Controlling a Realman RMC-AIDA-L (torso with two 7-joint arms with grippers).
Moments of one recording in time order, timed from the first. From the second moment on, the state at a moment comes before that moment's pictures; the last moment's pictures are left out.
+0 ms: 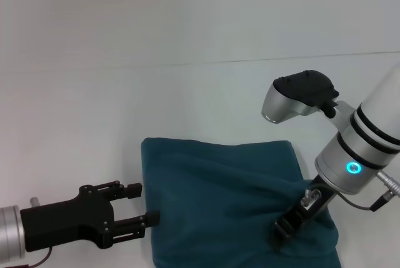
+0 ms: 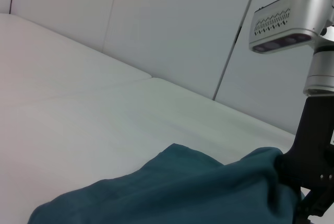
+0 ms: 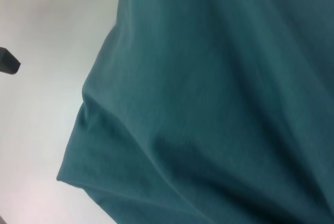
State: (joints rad) left arm -0.35 -2.17 0.83 0.80 1.94 1.54 -1.41; right arm 0.75 2.10 -1.34 -1.03 -2.51 -1.67 2.73
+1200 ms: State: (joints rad) left arm -0.35 -2.17 0.83 0.80 1.94 1.55 -1.41; right arm 0.77 2.08 -1.27 -1.03 -2.46 -1.91 2.60
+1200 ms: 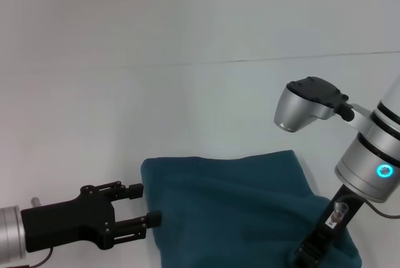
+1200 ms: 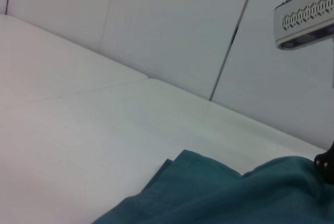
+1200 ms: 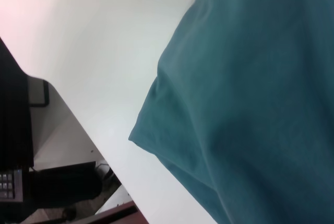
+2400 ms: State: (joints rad) left arm -0.68 -2.09 0.84 0.73 2.30 1.43 -2.25; right arm 0.78 2.08 -1.30 -1.03 -2.48 -1.93 2.59
